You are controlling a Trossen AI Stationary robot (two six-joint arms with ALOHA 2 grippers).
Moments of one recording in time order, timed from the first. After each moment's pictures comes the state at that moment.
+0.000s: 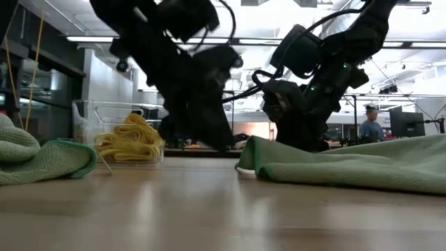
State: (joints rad) left arm -0.02 1.85 0.98 0.02 -0.09 -0.70; right arm 0.00 1.75 0.74 0.10 -0.16 0.83
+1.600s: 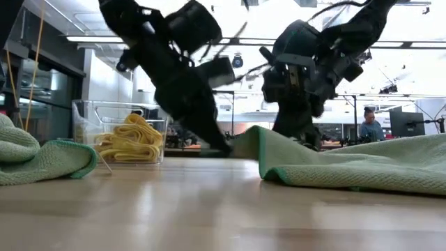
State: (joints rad) left arm 0.05 1.86 0.98 0.01 0.04 -0.05; right arm -0.10 1.65 0.75 0.07 -0.34 0.59
